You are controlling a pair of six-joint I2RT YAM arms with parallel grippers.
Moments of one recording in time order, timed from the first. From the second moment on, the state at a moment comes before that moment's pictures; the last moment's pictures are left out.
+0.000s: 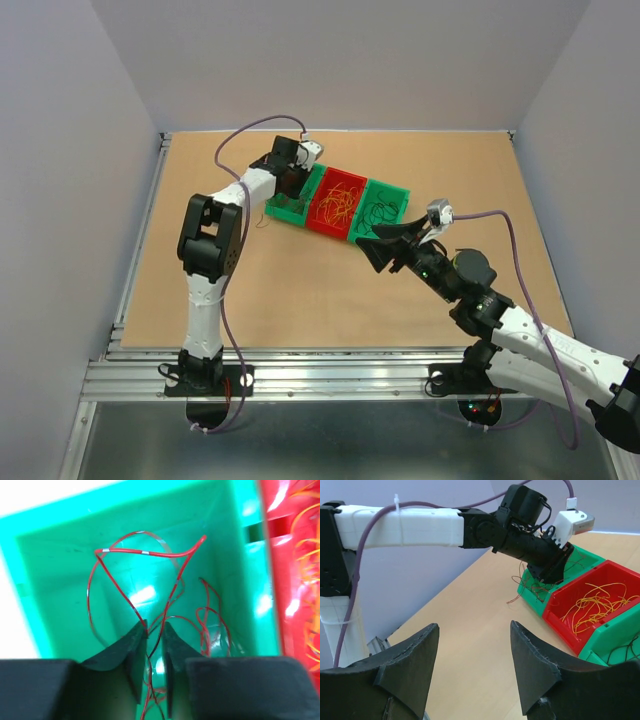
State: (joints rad) left arm -0.37 2.17 1.66 -0.33 0.07 0.24; right arm 0.82 0.80 0.51 0.48 0.05 0.41
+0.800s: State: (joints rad) left arm -0.44 1.78 1.46 -0.26 -0.17 0.30; right arm 0.82 0.81 0.51 0.48 0.05 0.42
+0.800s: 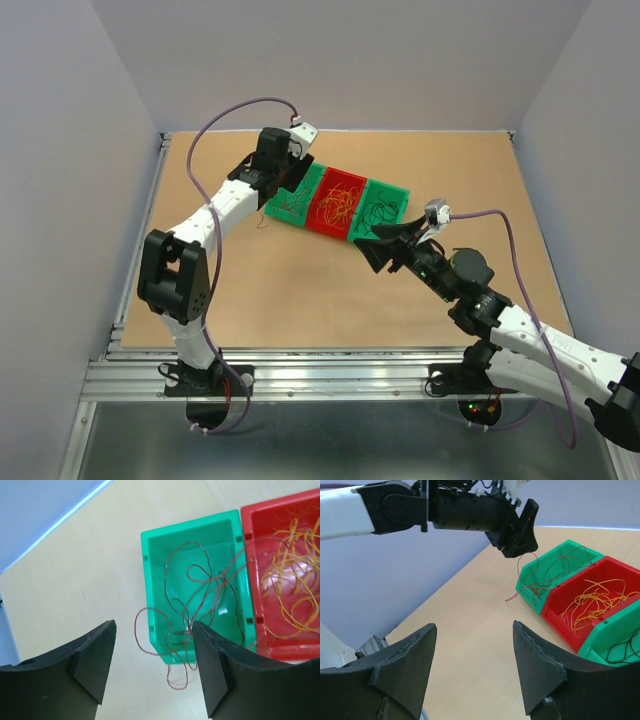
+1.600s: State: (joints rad) left arm -0.55 2.00 1.65 -0.27 -0.02 0.44; right arm 0.82 0.83 0.51 0.48 0.06 0.42
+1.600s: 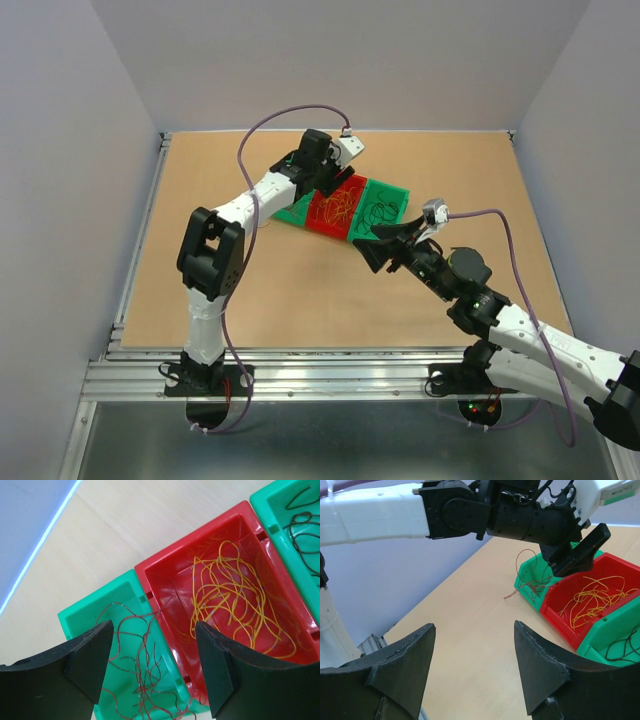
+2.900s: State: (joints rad) left arm -0.42 2.21 1.71 -0.34 -0.11 0.36; right arm 0.82 0.83 0.51 0.48 0.06 0.42
